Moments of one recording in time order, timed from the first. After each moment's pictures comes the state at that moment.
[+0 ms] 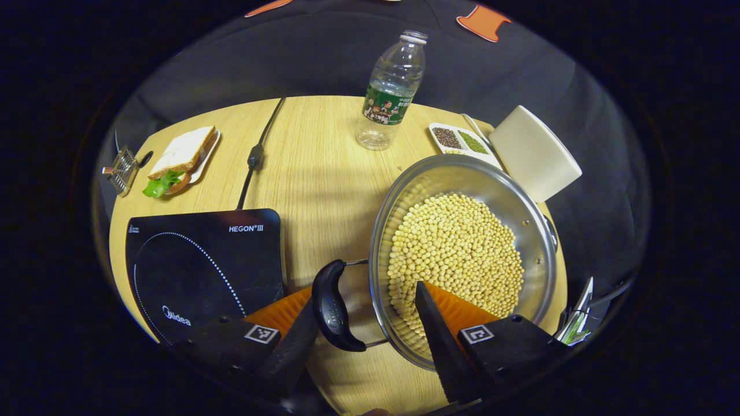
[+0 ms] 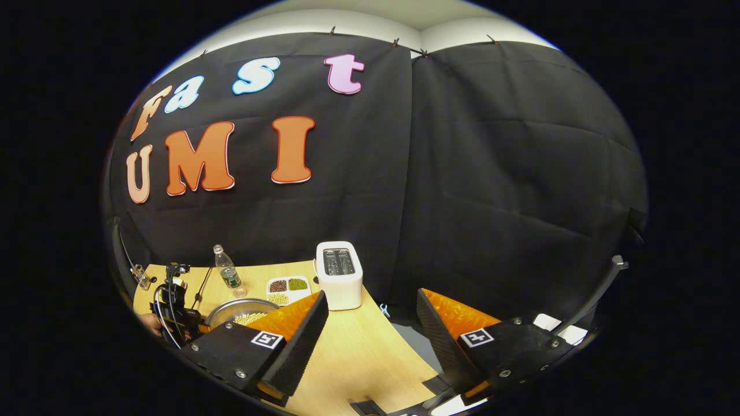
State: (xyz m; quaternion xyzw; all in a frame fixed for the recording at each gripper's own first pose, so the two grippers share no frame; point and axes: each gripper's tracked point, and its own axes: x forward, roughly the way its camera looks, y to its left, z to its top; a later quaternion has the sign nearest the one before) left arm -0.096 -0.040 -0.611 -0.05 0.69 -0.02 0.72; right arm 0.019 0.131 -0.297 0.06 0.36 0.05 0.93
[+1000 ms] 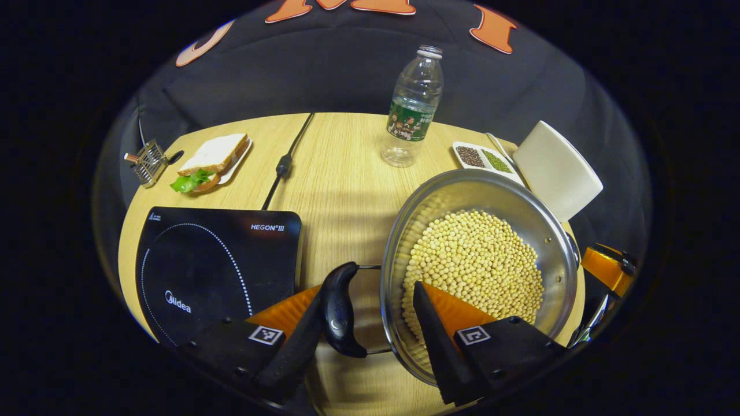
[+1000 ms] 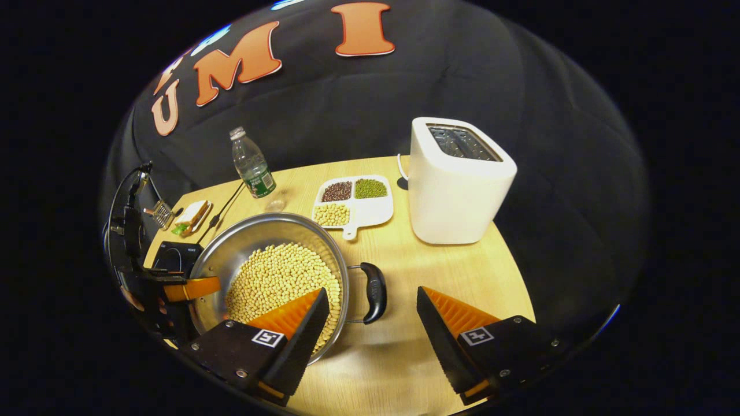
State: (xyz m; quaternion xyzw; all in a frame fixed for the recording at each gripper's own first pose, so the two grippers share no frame) left arm -0.089 -0.031 -0.616 -0.04 0.65 0.05 0.76; right arm -0.001 0.346 -0.543 0.05 0.54 0.26 0.80
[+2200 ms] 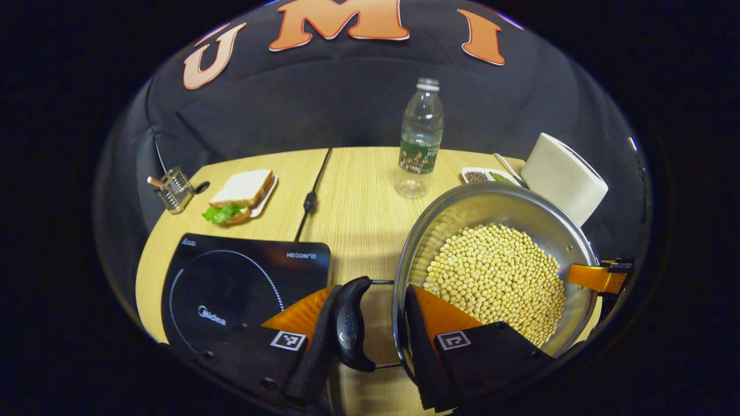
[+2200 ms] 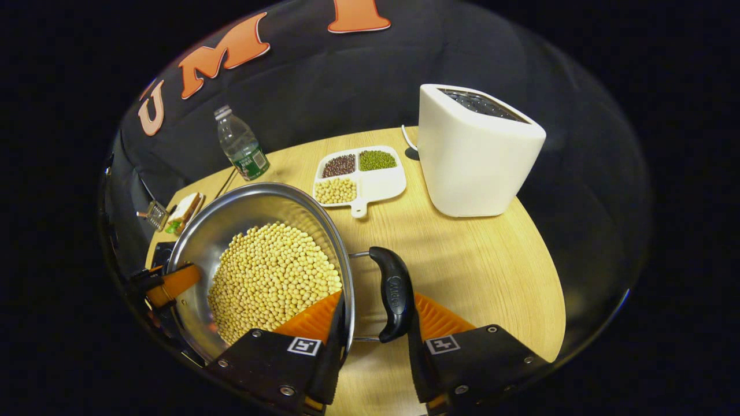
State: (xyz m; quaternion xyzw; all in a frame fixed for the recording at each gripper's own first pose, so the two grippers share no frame) left arm -0.065 -0.013 -0.576 0.02 0.57 0.08 0.82; right arm -0.025 0.370 -0.553 0.08 0.58 0.24 0.78
